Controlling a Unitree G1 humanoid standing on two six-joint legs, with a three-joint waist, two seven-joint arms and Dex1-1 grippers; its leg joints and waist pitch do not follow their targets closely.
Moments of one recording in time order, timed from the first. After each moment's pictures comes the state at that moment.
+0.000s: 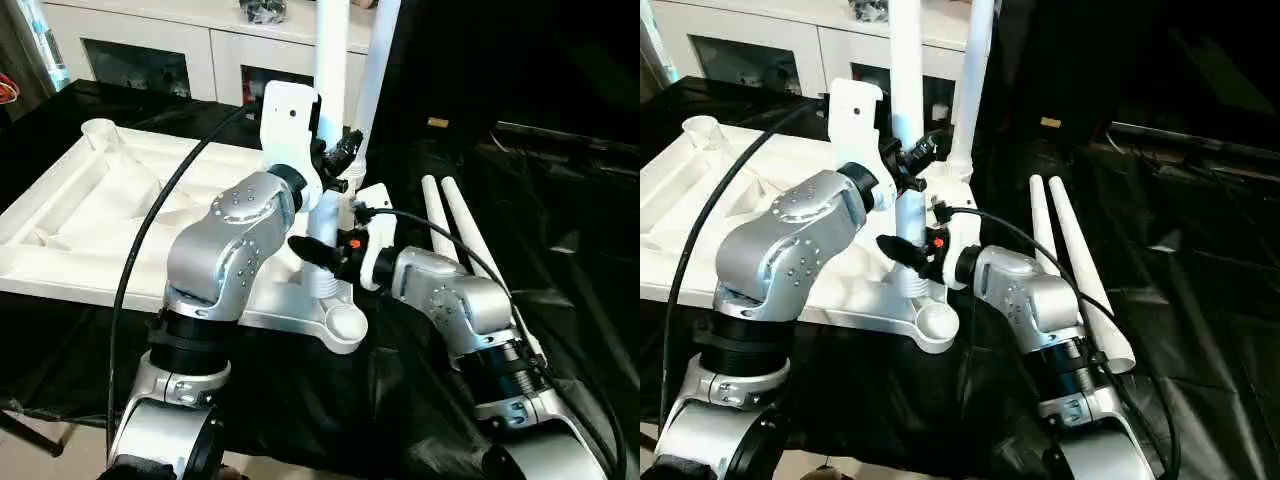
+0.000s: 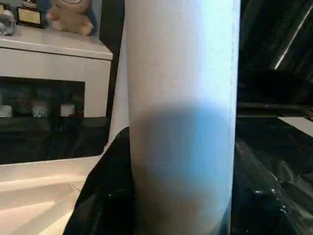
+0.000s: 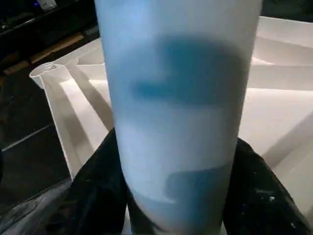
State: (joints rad) left arm -0.74 0.05 -0.06 -0.05 -0.31 0.73 -0.09; right arm -0.60 -0.07 0.13 0.29 0.37 0.62 0.61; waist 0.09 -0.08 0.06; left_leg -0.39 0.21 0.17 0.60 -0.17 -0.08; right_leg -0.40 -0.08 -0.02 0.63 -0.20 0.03
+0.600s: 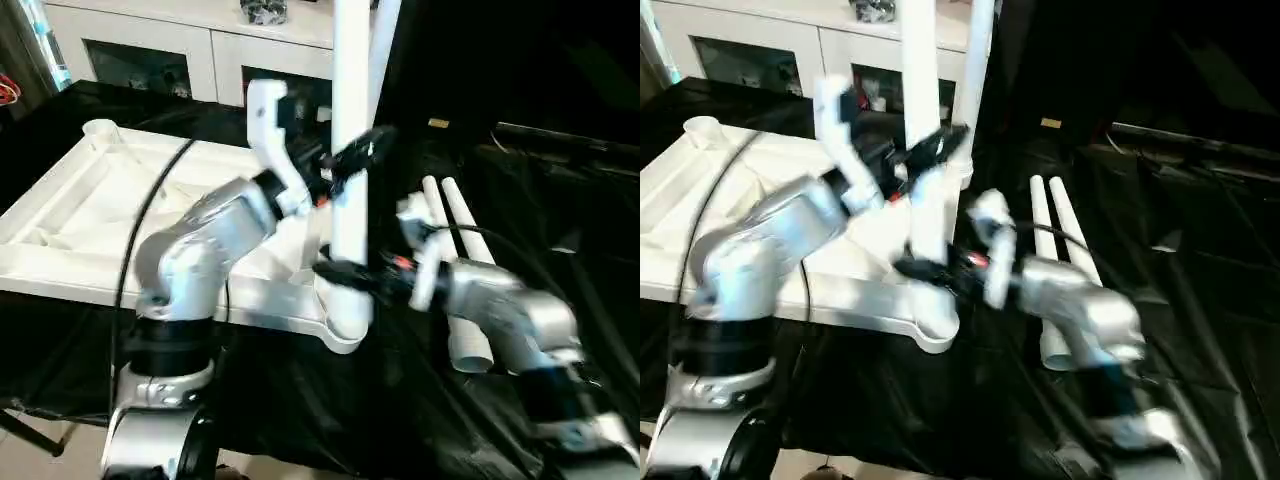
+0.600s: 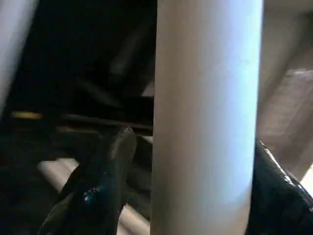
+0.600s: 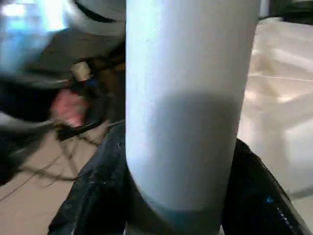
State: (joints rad) left arm -0.69 0.08 0.12 -0.05 -0.73 0.81 -0.55; right arm -0.48 -0.30 0.11 0.12 0.57 0.64 1.12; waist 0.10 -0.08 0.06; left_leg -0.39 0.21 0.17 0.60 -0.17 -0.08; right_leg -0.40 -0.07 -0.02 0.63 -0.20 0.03
